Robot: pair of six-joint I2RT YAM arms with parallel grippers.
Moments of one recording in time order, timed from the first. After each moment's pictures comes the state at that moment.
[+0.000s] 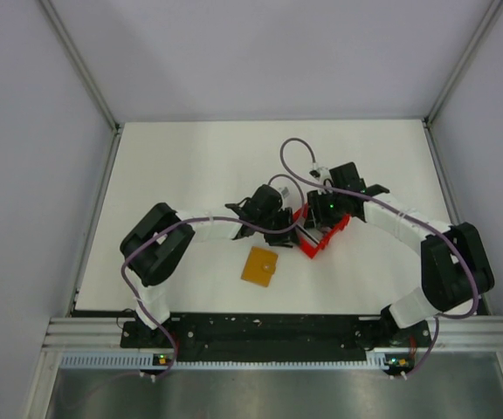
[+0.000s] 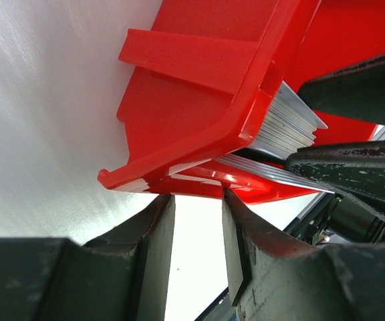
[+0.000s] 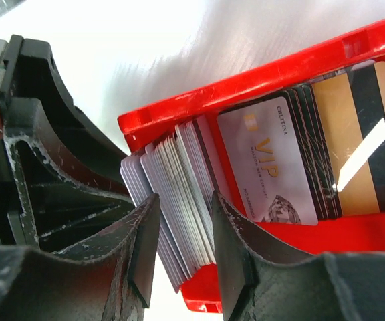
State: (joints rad) left arm -0.78 1.87 1.08 -0.03 0.35 -0.82; right arm 0.41 1.52 0.97 -0.44 -0.37 0.17
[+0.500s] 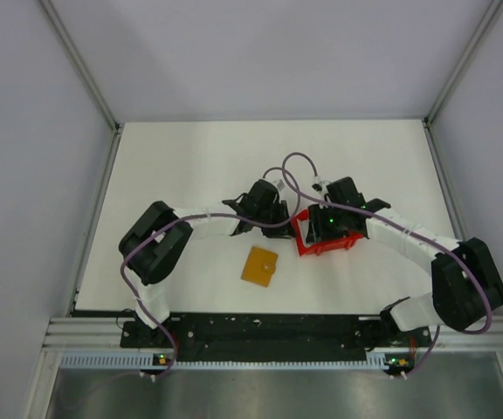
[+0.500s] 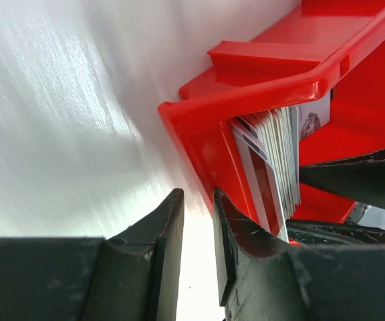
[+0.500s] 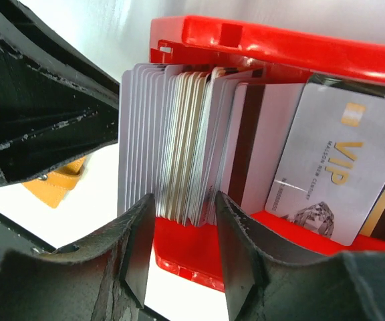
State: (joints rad) left arm -0.76 1.87 1.09 -0.02 0.30 -0.80; right arm 0.49 1.39 0.84 -0.44 -0.23 0.28
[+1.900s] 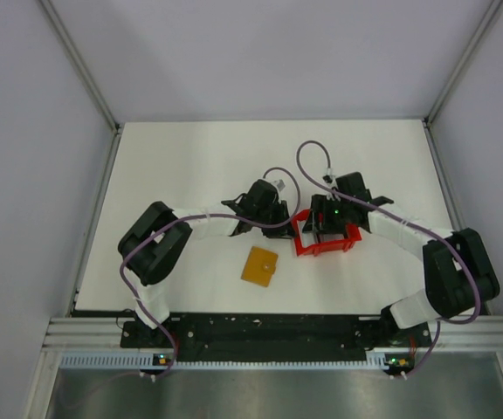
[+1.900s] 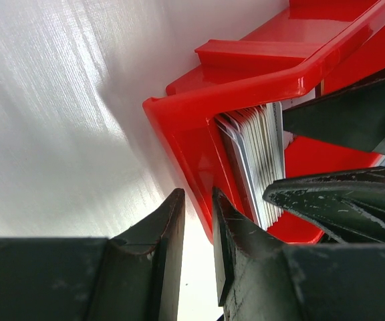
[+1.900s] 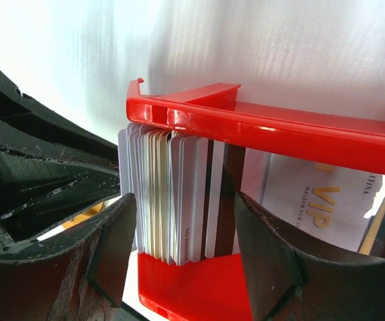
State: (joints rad) left arm -0.75 1.87 1.08 0.00 0.32 -0.80; right arm 0.38 1.47 0.82 -0.31 -0.34 0.40
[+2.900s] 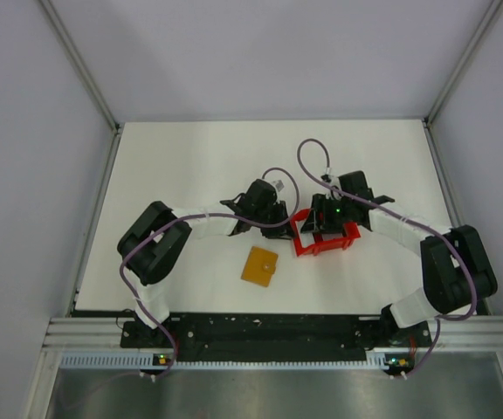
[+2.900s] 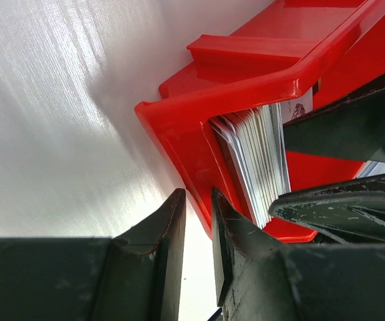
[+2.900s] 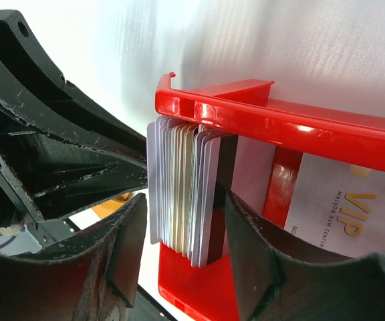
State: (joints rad) left arm -0.75 1.87 1.08 0.00 0.35 -0.81; right arm 0.36 1.49 0.82 -0.27 -0.50 0.40
